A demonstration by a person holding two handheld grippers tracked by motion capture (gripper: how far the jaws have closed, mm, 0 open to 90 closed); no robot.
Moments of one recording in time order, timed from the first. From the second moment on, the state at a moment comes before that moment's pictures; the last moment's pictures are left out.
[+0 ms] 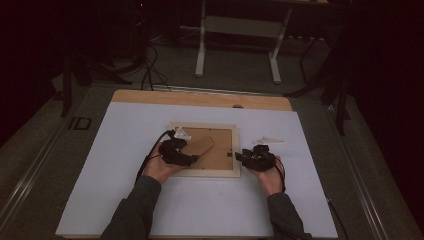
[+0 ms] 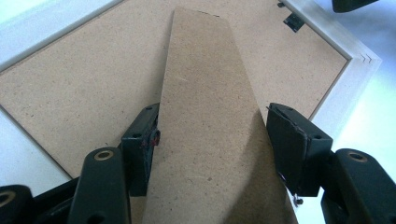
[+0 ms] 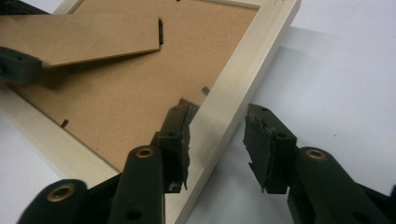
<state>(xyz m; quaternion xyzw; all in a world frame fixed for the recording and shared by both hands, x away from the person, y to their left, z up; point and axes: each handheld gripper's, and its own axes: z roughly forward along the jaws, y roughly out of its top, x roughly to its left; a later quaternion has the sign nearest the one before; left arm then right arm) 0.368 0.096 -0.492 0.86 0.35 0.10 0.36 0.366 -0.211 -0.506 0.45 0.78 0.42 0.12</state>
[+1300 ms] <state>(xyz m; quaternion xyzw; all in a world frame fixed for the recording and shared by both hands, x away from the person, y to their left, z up) 0.342 0.092 -0.489 0.85 0.31 0.18 0.37 0.402 -0.193 -0.496 0.46 0.79 0.41 0.08</state>
